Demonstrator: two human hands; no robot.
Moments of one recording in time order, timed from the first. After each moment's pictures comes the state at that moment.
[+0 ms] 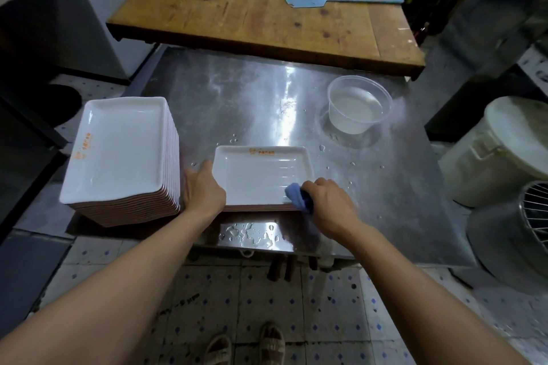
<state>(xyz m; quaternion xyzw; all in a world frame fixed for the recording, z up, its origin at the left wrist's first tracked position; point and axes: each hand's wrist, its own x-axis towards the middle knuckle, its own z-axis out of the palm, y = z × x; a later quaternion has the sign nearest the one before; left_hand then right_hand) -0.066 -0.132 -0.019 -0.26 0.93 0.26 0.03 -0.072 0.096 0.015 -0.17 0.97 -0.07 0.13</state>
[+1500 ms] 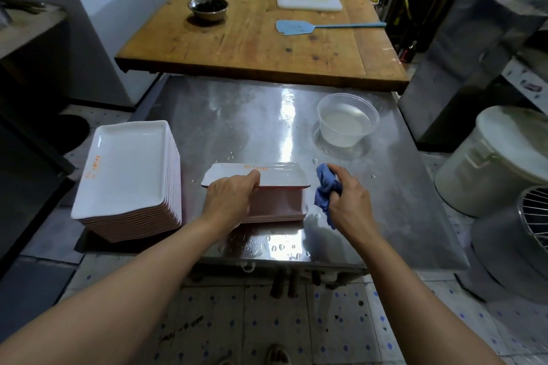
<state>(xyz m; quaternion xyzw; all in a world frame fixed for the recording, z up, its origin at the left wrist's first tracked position) -0.062 -0.099 0.014 0.09 0.98 0.12 -0.13 -0.062 0.119 0.041 0.02 0.90 -0.44 0.00</state>
